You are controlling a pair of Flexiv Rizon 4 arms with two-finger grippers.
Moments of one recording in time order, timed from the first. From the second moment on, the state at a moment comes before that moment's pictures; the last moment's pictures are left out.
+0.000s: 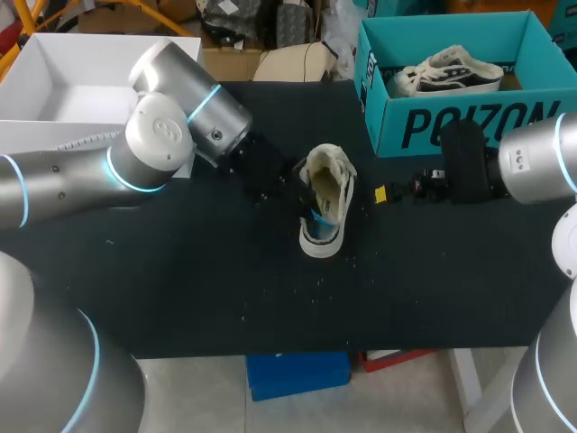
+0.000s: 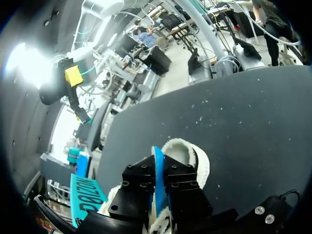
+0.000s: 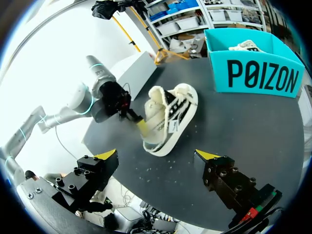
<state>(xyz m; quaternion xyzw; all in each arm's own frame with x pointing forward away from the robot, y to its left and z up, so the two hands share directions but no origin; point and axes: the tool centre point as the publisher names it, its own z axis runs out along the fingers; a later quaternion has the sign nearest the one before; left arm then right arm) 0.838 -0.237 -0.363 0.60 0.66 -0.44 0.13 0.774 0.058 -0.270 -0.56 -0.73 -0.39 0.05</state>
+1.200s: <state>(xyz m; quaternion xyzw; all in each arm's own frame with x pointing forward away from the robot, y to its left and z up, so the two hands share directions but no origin) 0.826 -0.228 -0.358 0.64 0.68 -0.37 0.06 0.774 0.058 -0.270 -0.56 -0.73 -0.39 0.05</state>
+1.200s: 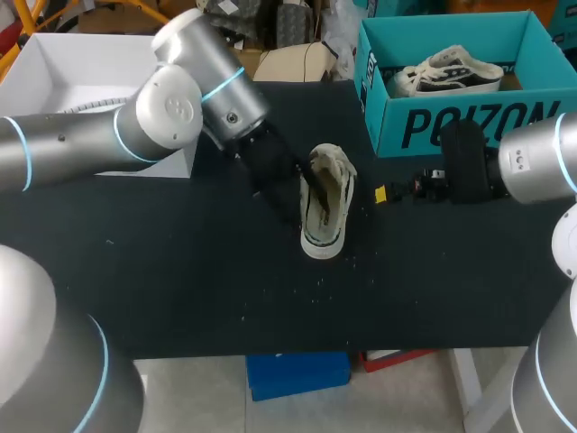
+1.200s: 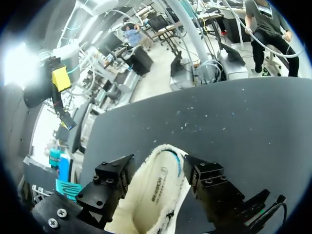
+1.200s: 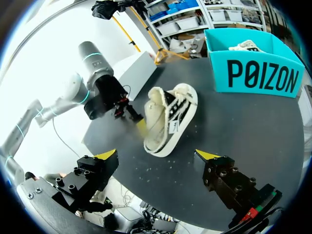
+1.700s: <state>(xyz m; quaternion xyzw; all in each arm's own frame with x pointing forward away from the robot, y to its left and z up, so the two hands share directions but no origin) 0.833 -0.223 -0.380 0.66 0.71 -0.22 0.02 0.774 0.058 -0.270 -0.56 -0.73 -0.39 0.05</state>
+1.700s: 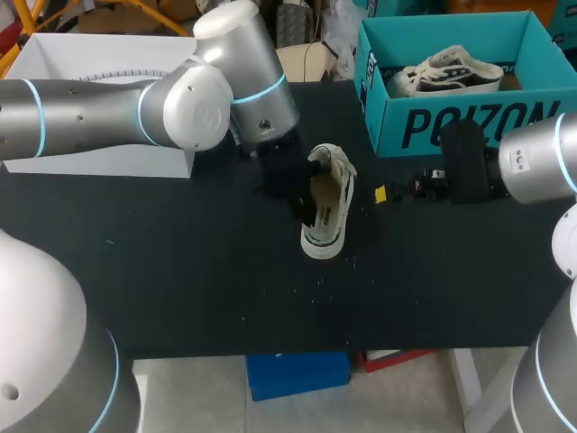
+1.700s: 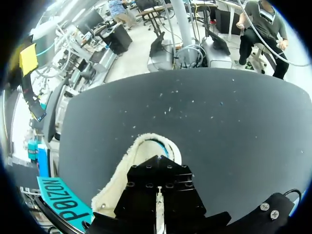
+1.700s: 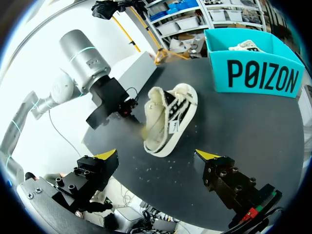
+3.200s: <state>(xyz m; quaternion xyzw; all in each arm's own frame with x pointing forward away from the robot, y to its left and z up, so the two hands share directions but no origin) 0.899 -0.243 -0.290 0.58 0.74 -0.32 0.14 0.774 0.058 -0.270 -0.56 -0.73 -0.39 0.05</state>
